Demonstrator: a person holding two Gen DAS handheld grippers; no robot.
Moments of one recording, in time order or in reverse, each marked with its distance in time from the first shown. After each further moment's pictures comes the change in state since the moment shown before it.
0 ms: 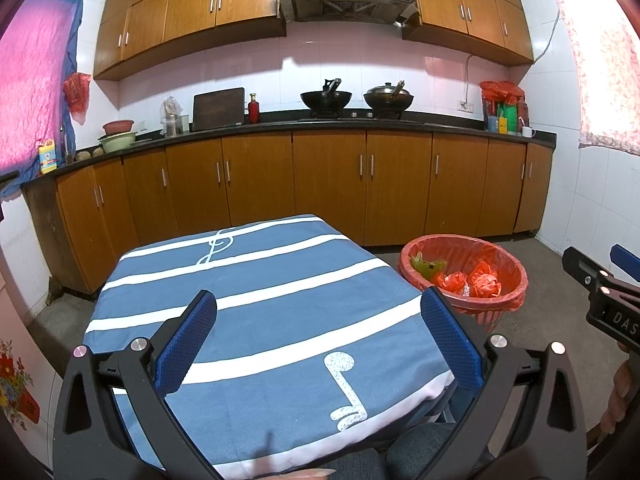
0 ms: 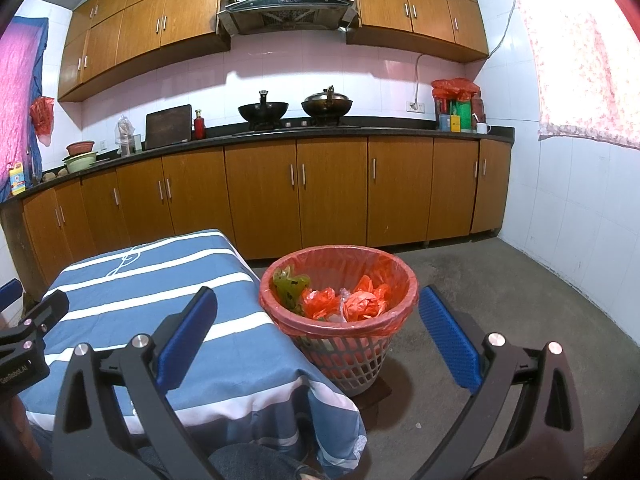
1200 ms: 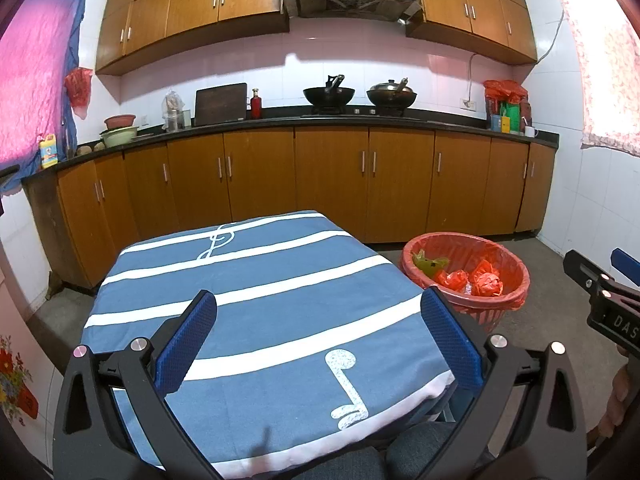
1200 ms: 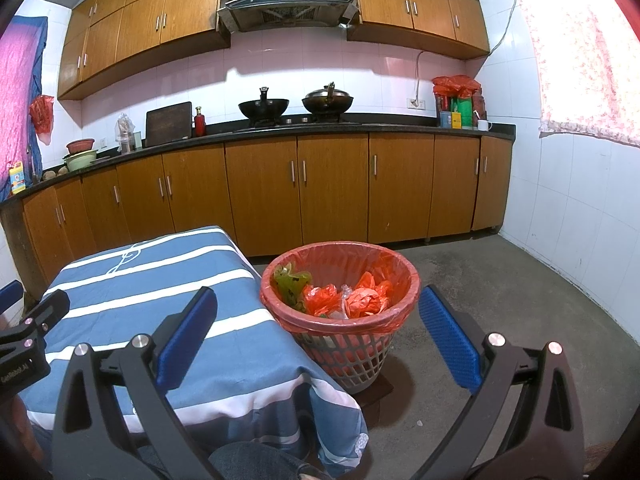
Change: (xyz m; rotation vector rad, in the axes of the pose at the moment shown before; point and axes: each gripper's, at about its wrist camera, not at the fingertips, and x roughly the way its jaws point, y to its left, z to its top) left arm 0.006 -0.002 -0.005 -0.015 0.014 0.002; right arm -0.001 -0.001 0.000 0.003 0.004 0.001
